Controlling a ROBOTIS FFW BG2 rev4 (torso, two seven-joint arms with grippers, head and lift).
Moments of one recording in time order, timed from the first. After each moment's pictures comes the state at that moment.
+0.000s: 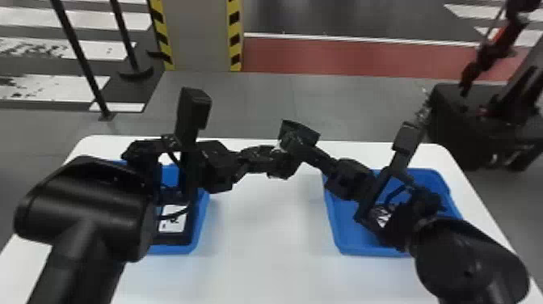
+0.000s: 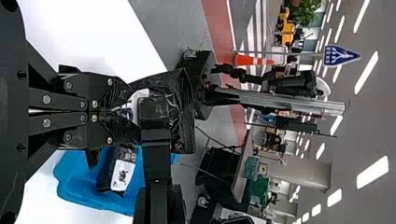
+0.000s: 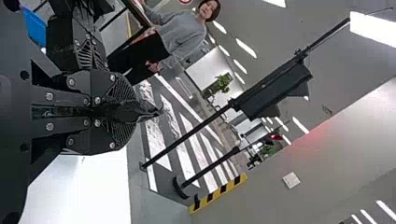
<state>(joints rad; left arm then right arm) -0.15 0.12 -0.17 -1.88 -0.04 0.74 -0.90 0.00 0.00 -0.04 -1.85 -0.52 0.66 0.54</state>
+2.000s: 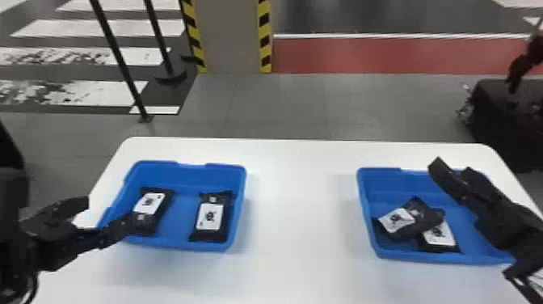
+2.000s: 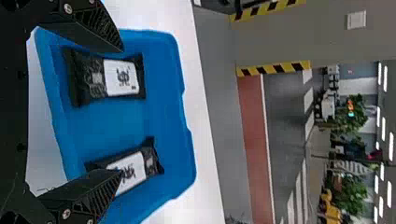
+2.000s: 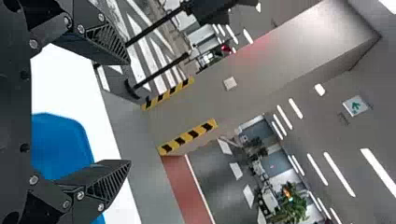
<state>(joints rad) 0.31 0.10 0.50 -2.26 -0.24 0.82 -0.85 0.32 -0.02 -0.31 -2.07 -0.58 0.48 0.41</state>
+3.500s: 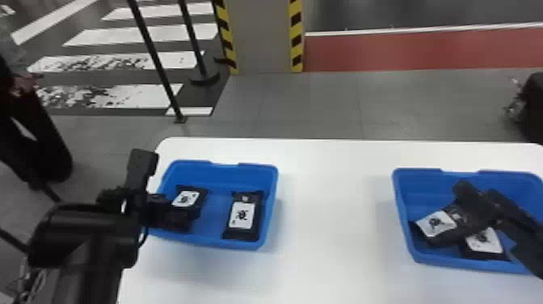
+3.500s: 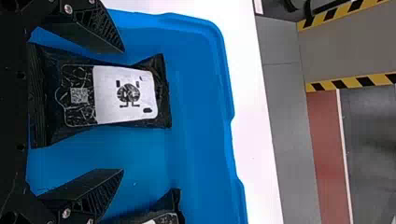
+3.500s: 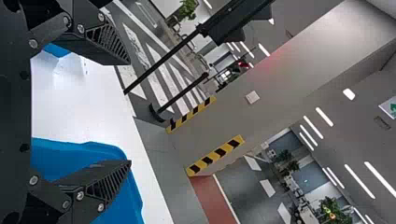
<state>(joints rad) -0.07 0.18 0.25 -1.69 -0.40 0.91 -0.70 0.35 -0.02 -0.32 -2.08 -0.63 0.59 0.46</state>
